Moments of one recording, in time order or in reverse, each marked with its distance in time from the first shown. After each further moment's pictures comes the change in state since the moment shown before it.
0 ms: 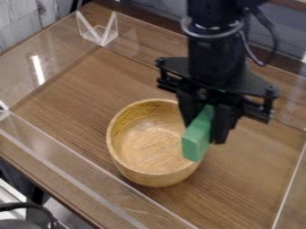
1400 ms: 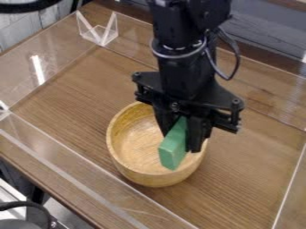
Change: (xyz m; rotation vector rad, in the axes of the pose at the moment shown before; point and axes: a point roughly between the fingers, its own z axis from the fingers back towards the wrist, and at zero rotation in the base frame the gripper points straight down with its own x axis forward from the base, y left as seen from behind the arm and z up) arm -0.008 0.020 -0.016 -0.004 -0.007 0.022
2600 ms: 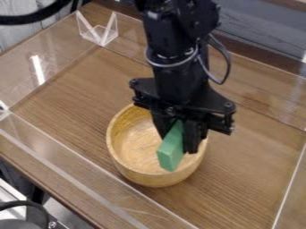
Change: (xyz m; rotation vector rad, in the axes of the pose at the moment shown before) arm 0.004 0.008 -0.011 -0.016 -0.025 0.029
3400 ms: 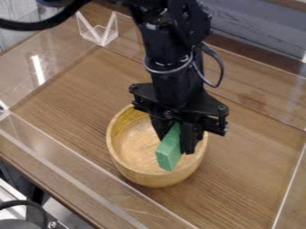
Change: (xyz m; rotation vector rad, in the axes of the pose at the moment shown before) arm 0.006 0.007 -0.012 -0.008 0.001 0.005
